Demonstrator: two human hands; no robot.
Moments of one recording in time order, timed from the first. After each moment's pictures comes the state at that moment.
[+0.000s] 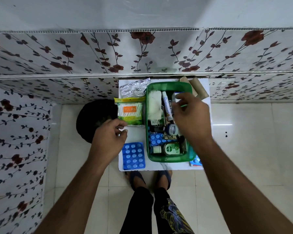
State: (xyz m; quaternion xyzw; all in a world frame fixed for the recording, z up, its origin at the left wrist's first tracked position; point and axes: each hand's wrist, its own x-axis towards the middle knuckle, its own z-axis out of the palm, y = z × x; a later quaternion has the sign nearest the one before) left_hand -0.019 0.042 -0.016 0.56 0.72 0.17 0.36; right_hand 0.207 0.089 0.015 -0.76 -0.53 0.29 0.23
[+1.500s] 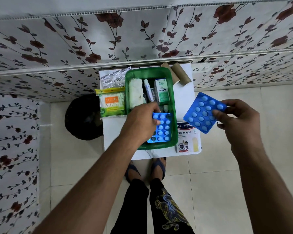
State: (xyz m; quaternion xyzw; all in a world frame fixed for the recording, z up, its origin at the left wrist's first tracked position) left_hand 0.105 0.059 0.007 0.66 0.62 0.06 0.41; right_hand 0.334 0.019 0.035 -0.78 -0.28 0.41 0.37
